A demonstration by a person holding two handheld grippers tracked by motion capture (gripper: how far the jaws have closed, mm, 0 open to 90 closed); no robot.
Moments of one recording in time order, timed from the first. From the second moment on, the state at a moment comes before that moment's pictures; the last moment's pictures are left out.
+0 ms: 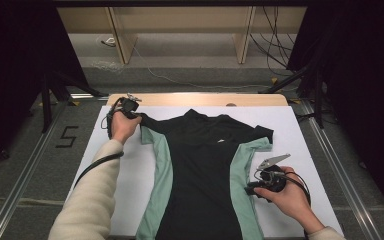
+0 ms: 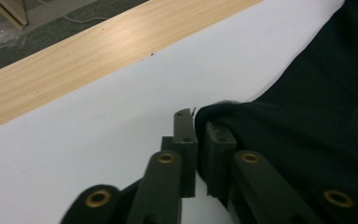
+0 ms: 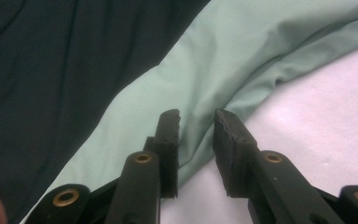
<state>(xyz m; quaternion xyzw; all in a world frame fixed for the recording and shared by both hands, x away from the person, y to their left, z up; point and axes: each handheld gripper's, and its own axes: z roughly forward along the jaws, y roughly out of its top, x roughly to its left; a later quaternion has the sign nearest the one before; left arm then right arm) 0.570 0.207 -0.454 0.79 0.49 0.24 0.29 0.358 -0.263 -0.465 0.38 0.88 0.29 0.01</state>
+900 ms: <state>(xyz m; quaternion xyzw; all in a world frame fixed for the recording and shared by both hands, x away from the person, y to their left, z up) 0.528 0.239 -0.411 0.75 0.51 0.26 0.32 0.359 -0.274 -0.455 0.40 0.85 0.34 0.05</state>
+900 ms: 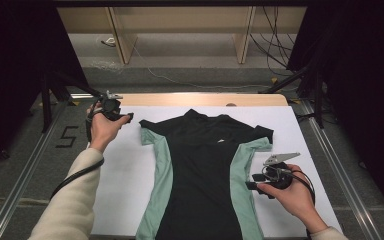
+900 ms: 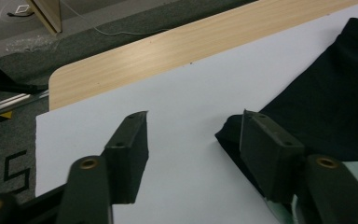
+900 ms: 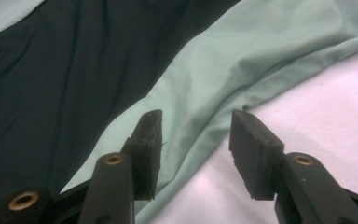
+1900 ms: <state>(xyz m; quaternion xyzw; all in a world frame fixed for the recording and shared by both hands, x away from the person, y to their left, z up) 0.400 0.201 -0.396 0.79 0.40 0.24 0.41 0.353 -0.303 -0.442 0.38 0.78 0.48 0.13</state>
